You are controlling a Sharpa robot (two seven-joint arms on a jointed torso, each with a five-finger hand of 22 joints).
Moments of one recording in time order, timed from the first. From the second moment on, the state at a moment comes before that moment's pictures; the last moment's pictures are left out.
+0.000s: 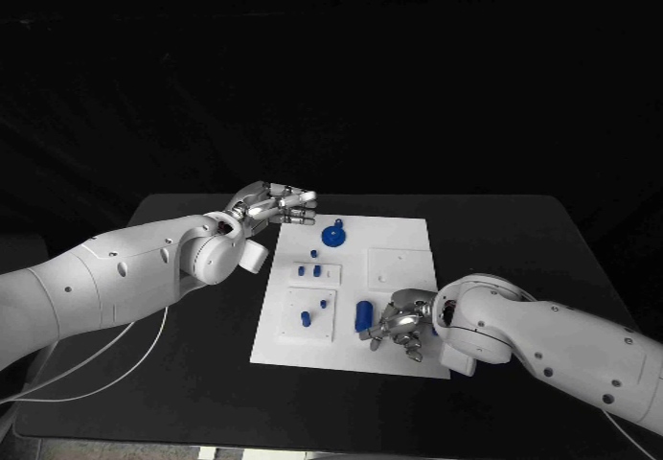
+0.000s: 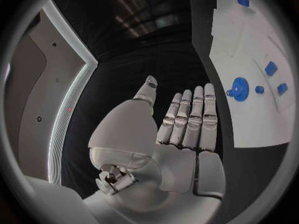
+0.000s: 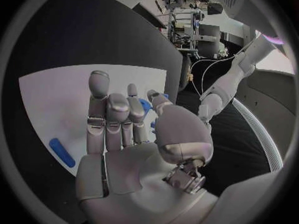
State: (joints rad) left arm 1.24 -0.70 -0.10 1.19 -0.16 -0.08 0.35; left_hand 1.26 0.02 -0.02 -0.01 0.05 0.91 0.17 0.07 0.06 0.98 0.17 0.06 0.06 1.01 0.17 0.06 0.07 0.09 1.00 0.15 0.07 0.07; right arm 0.89 -0.72 0.19 1.56 -1.03 0.15 -0.56; right_hand 0.98 0.03 0.15 0.00 0.31 1.21 0.04 0.07 0.12 1.37 -0.04 1.09 1.24 1.45 -0.10 1.04 1.02 0.08 1.46 -0.12 0.50 1.12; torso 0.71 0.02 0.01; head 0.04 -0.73
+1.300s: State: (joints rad) left arm 1.24 -0.70 -0.10 1.19 -0.16 -0.08 0.34; left_hand 1.26 0.03 -0.02 -0.01 0.05 0.91 0.17 0.07 0.06 0.98 0.17 0.06 0.06 1.01 0.17 0.06 0.07 0.09 1.00 0.15 0.07 0.07; right arm 0.89 -0.71 0.19 1.54 -1.04 0.12 -0.62; right_hand 0.99 0.03 0.22 -0.12 0.35 1.24 0.03 0.07 0.13 1.37 -0.05 1.09 1.24 1.45 -0.10 1.04 1.01 0.07 1.46 -0.12 0.50 1.12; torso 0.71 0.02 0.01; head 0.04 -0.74
